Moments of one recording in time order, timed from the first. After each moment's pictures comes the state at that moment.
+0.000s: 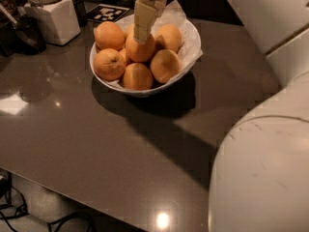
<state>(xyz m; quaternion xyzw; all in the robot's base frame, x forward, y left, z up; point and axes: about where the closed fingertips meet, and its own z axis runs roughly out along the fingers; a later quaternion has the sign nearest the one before) 0.639 0.010 0.996 -0.56 0.81 -0.02 0.16</state>
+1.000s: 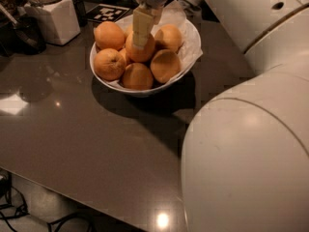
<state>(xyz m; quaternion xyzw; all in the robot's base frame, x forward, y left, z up) 0.662 0.015 0.967 -0.57 0.81 -0.02 0.13</state>
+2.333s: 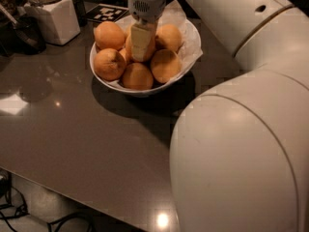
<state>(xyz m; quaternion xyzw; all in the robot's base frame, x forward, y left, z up) 0.658 0.024 0.930 -0.59 0.80 -0.01 0.09</state>
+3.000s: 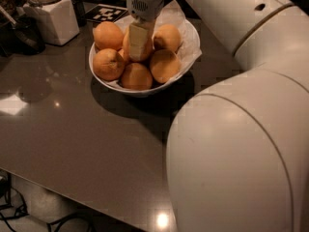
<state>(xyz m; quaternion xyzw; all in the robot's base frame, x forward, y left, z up) 0.668 0.031 0.932 -0.59 0.80 -0.01 0.11</state>
